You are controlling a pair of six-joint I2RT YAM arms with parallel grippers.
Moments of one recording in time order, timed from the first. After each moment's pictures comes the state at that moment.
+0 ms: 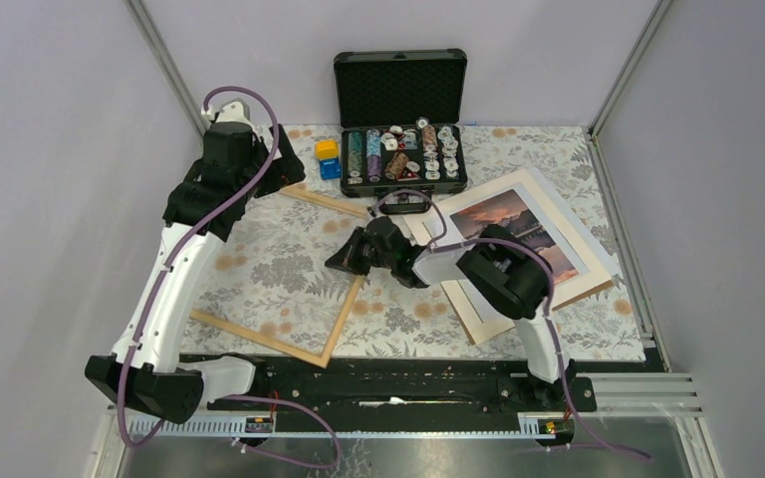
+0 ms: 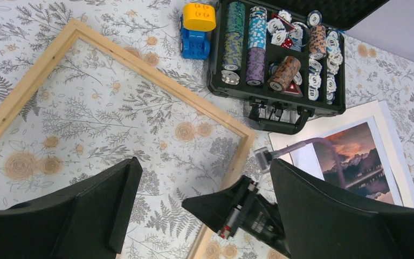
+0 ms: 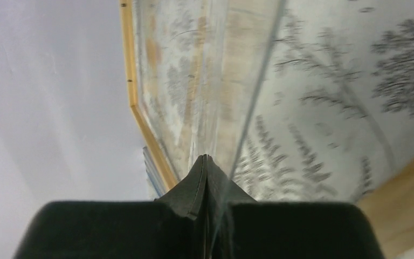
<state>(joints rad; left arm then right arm) -0.27 1.23 1.48 -0.78 -0.17 -0.49 0.88 2.16 1.14 0.57 -0.21 1.26</state>
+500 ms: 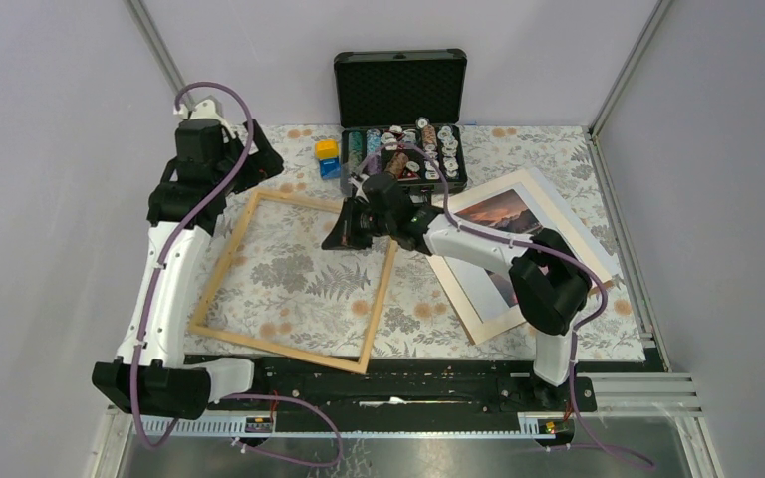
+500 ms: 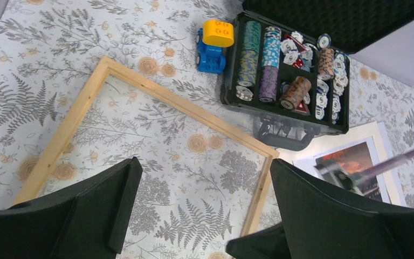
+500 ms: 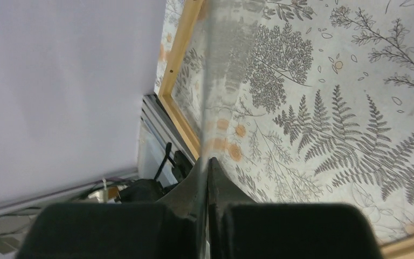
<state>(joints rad) -0.11 1.22 1.46 -0.74 -0.05 -0.47 0.86 1.89 1.37 0.01 -0.36 0.97</state>
